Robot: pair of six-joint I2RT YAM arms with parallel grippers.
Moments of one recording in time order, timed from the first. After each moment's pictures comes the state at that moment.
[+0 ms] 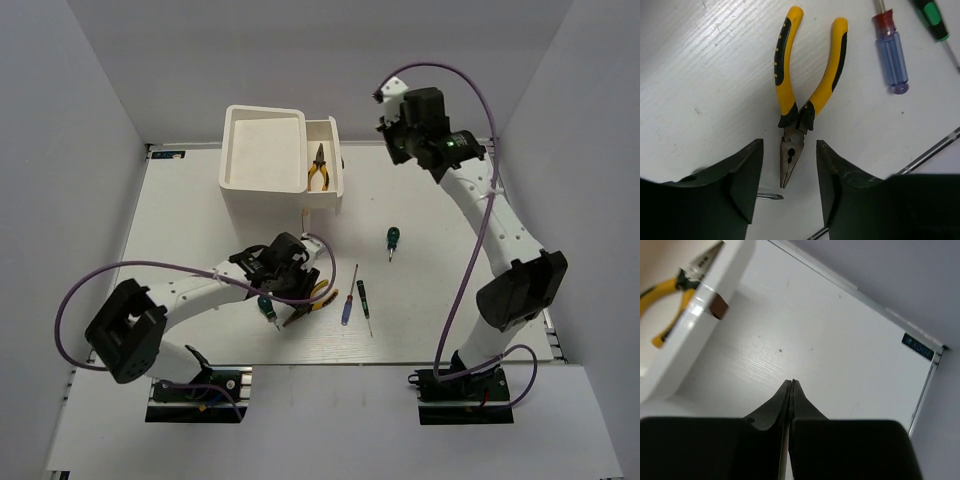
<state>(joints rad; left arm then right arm) -0.79 1.38 0.81 -0.41 0.10 -0.20 0.48 1.74 1.93 -0.72 0.06 -0.27</state>
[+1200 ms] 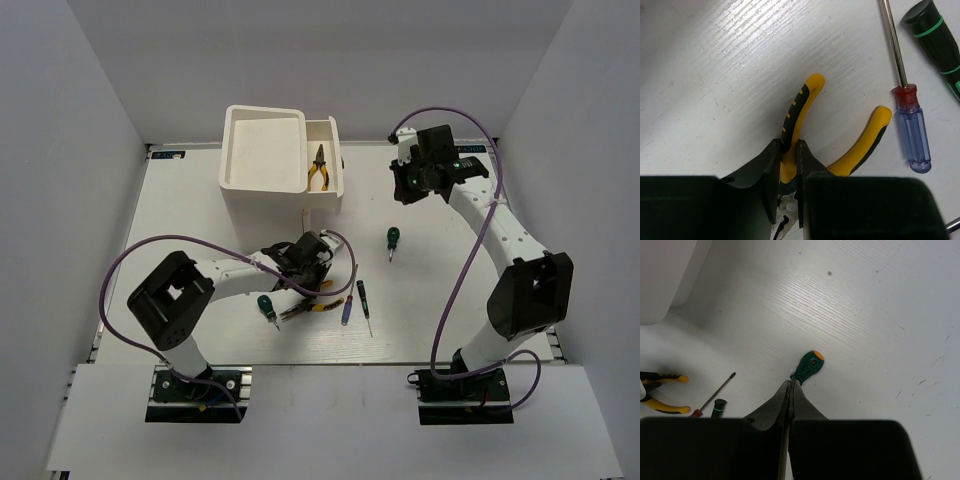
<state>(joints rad) -0.84 1.67 0.92 -0.26 -0.02 -0.21 0.32 1.63 1.52 -0.72 -0.20 -0.16</state>
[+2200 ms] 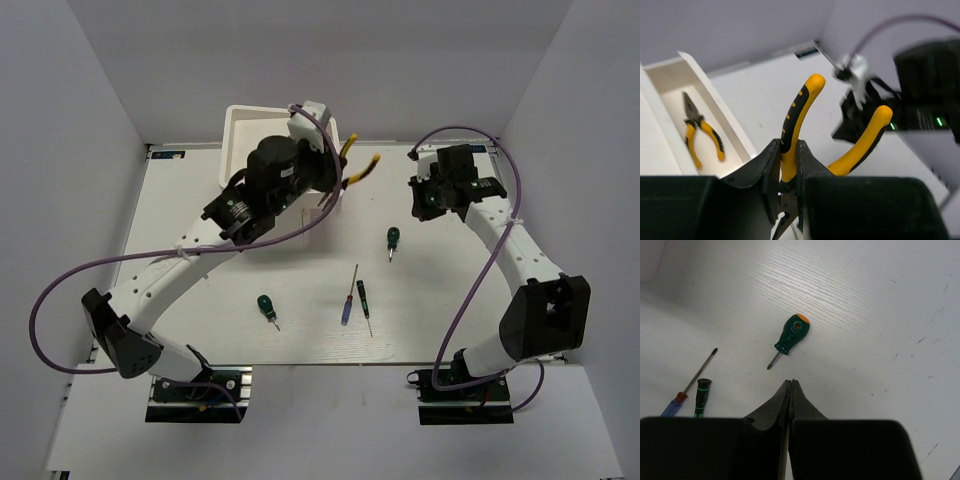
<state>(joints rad) -0.81 1.44 1.56 -0.27 -0.13 -0.24 0.24 1.49 1.32 -0.70 -0.20 -0.16</state>
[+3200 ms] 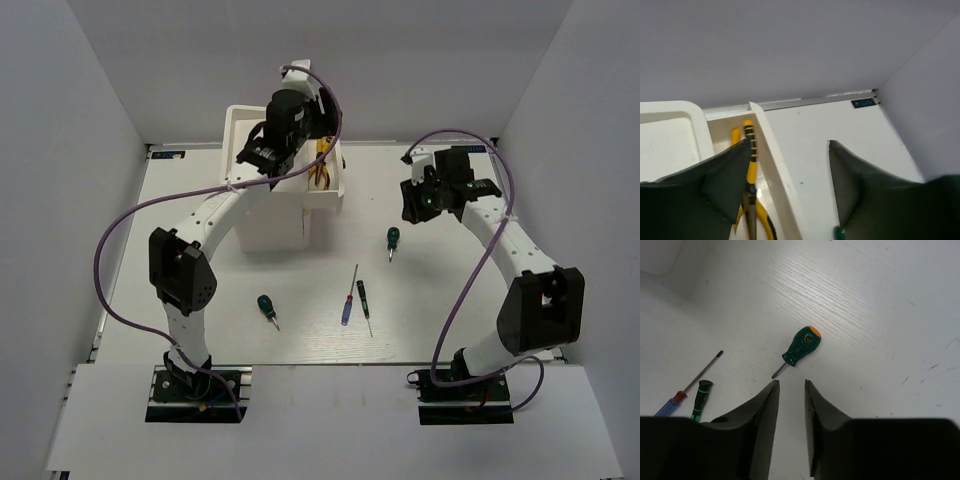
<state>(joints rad) -0.55 1.92 1.91 -0.11 -0.16 -0.33 0.23 1.50 1.27 -0.63 -0.29 -0.23</state>
